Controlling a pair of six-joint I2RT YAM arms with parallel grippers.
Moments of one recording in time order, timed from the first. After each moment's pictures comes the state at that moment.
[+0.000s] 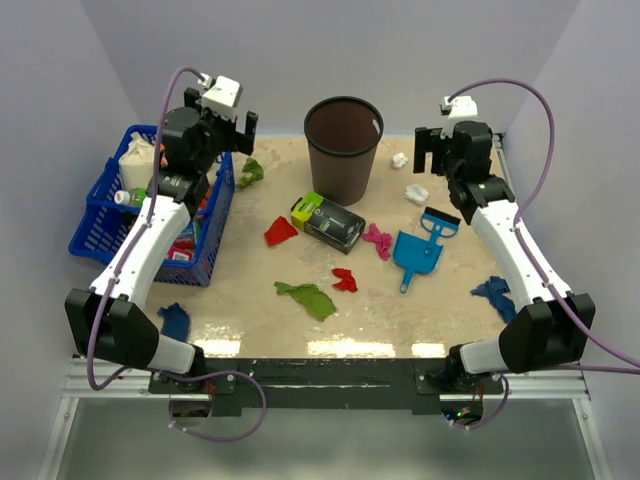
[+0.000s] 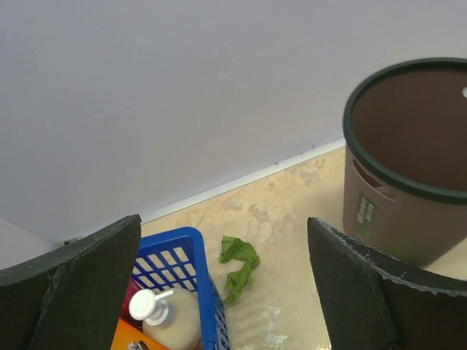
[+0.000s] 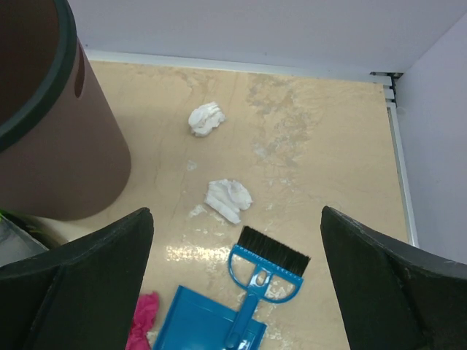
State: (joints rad) left arm -0.22 1.43 1.38 0.01 0.03 0.20; right arm 0.18 1.40 1.33 -0.27 0.22 -0.01
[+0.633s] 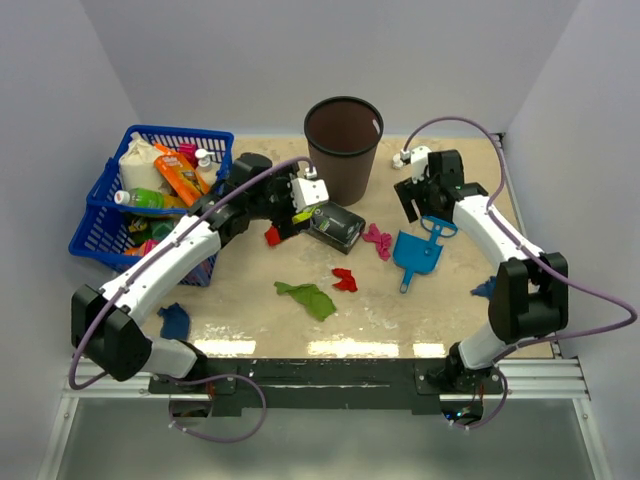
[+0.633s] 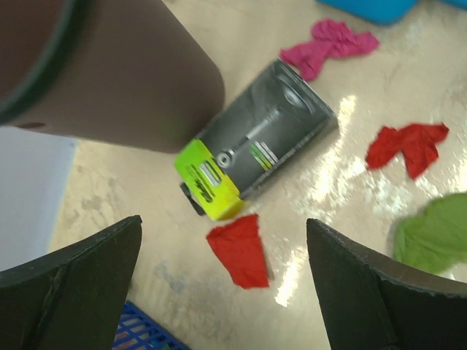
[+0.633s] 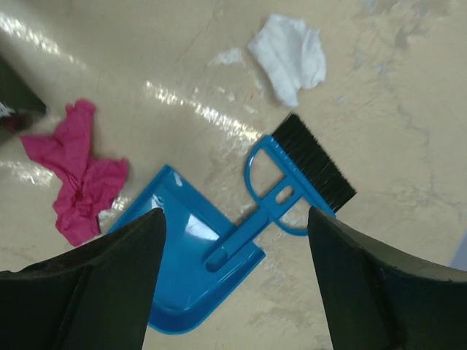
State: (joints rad) left arm -0.55 1.39 1.26 -0.42 0.33 0.68; right arm 0.18 1.57 1.22 -0.44 0.04 -0.30
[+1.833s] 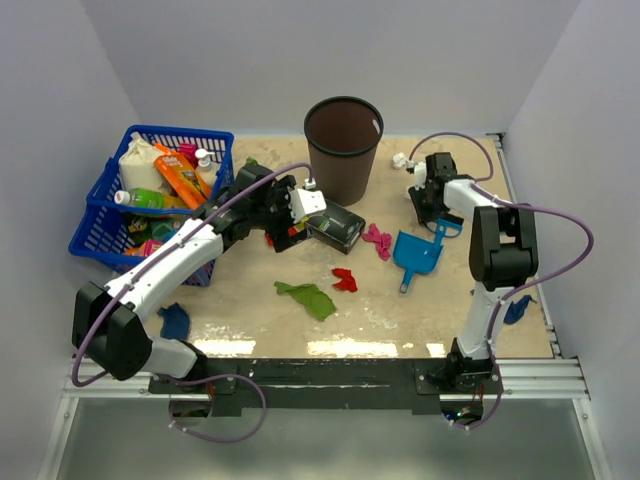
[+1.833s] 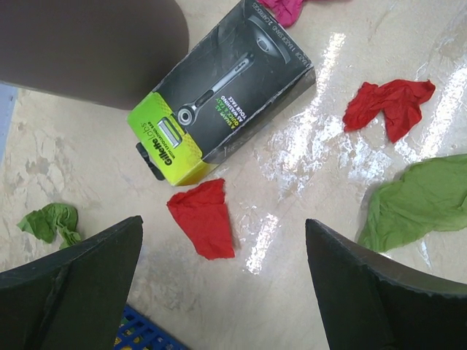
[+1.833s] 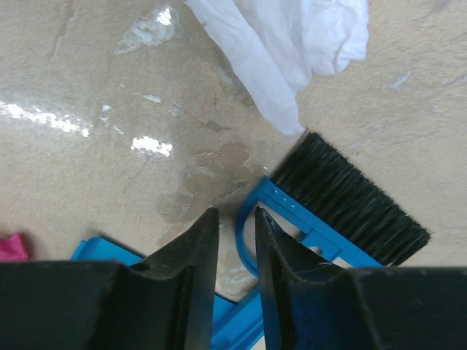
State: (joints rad) left arm -0.55 1.39 1.18 -0.50 0.30 0.66; right arm 0.08 1.98 1.36 -0.49 0.02 -0.23
